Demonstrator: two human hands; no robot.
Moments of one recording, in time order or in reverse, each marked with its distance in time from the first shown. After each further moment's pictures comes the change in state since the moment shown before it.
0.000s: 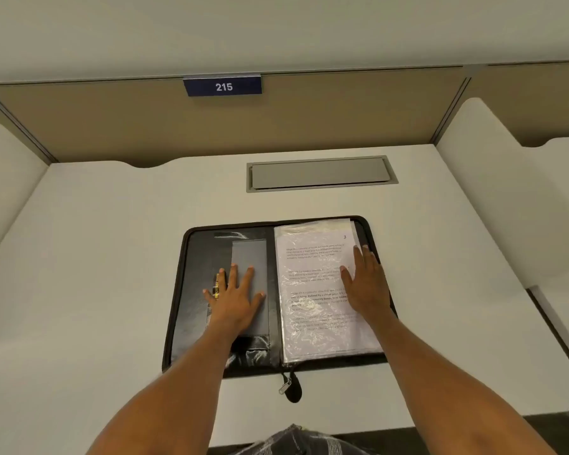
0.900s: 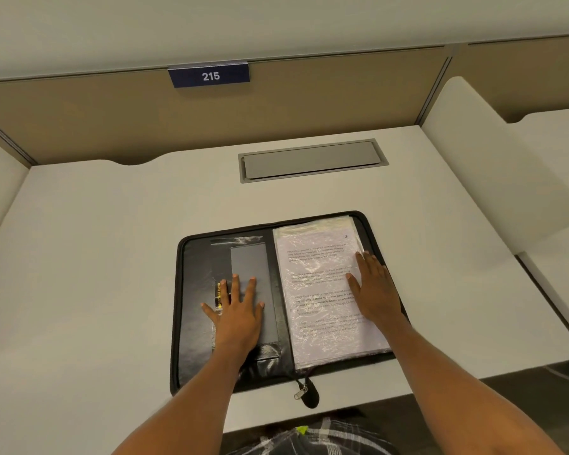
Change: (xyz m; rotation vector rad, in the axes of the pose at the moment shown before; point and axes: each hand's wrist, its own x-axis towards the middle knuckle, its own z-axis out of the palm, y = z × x) left_hand -0.054 -0.017 0.027 0.072 0.064 0.046; right_hand -0.058 0.022 0.020 -0.057 -0.013 -0.013
